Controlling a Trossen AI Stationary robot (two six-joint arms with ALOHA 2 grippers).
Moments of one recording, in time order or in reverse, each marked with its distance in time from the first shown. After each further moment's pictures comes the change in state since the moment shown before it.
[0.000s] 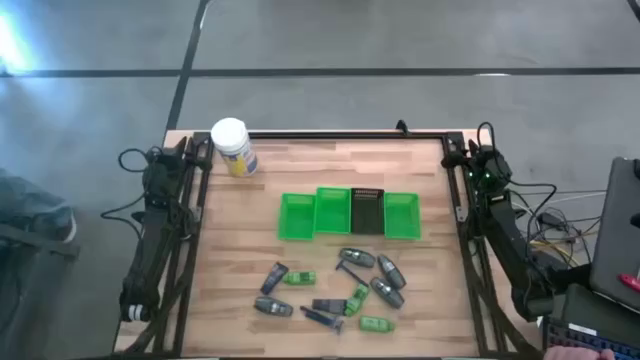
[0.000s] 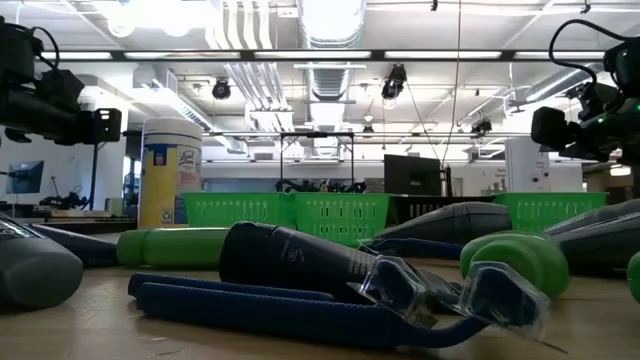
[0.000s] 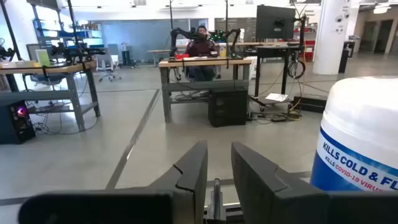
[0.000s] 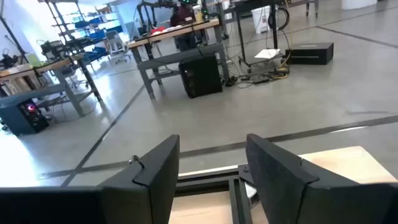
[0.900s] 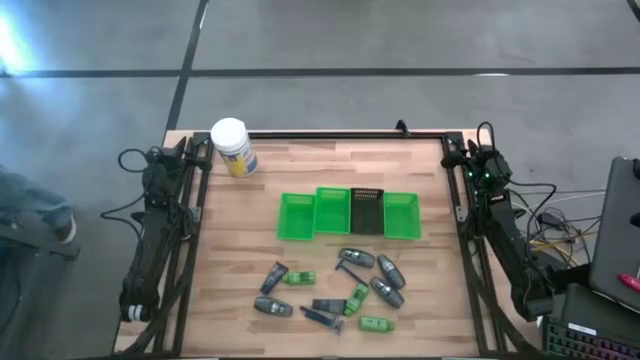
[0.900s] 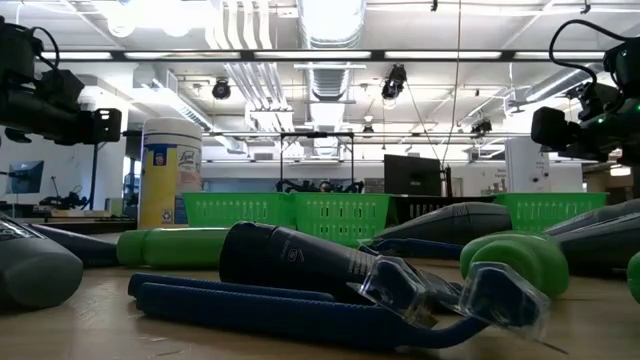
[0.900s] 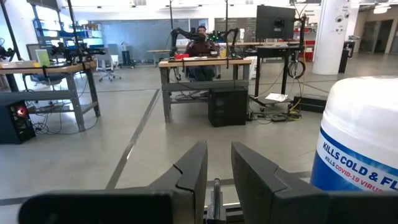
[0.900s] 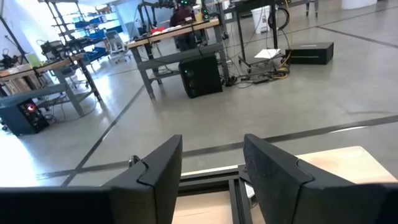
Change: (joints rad) left arm 0.000 0.000 0.000 0.000 0.000 0.000; right arm 0.000 0.000 0.000 0.000 0.000 0.000
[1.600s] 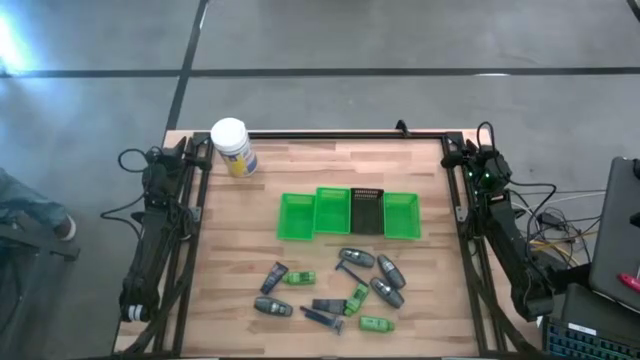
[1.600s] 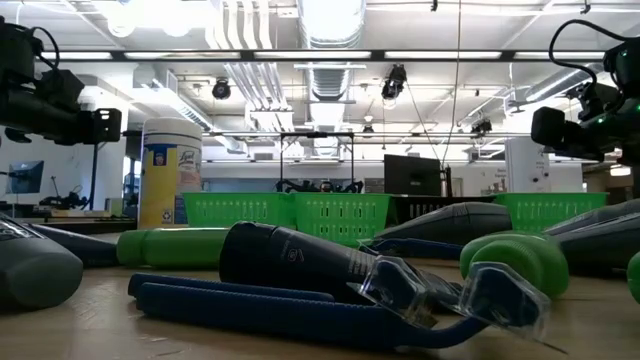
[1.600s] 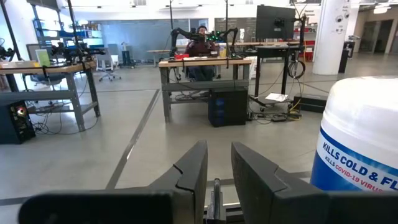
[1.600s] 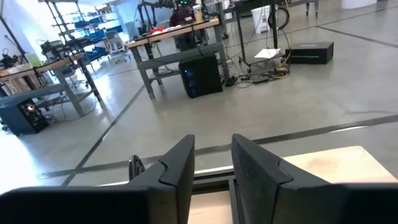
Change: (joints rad) left arm 0.000 0.000 0.000 0.000 0.000 0.000; right arm 0.000 0.001 0.000 0.002 0.000 0.007
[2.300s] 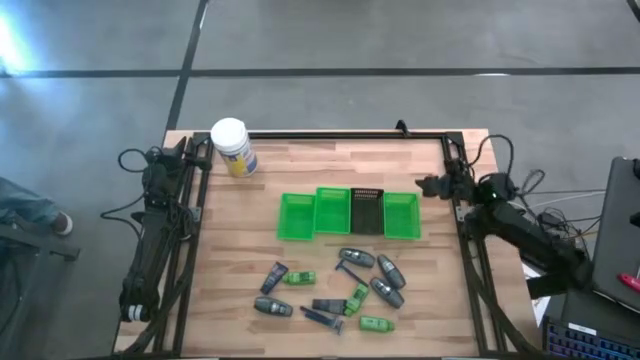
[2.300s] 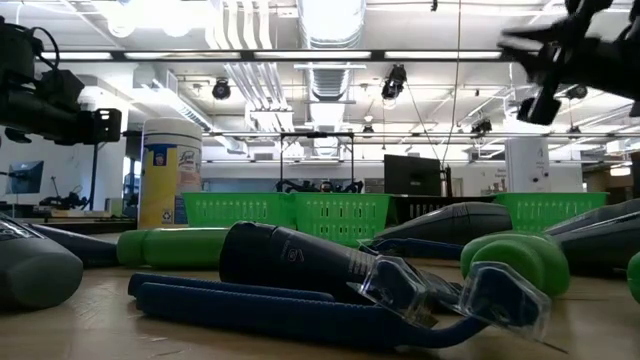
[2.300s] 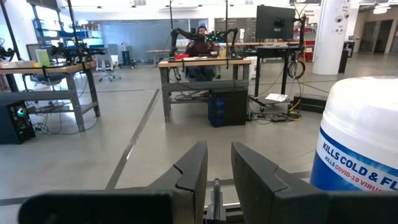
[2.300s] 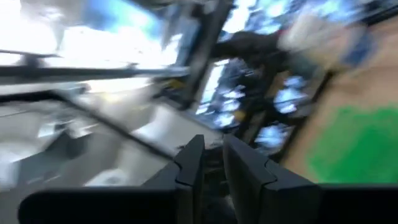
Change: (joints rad) left arm 0.000 0.003 0.000 0.002 0.000 0.000; right arm 0.751 0.035 0.004 0.510 -0.674 1.163
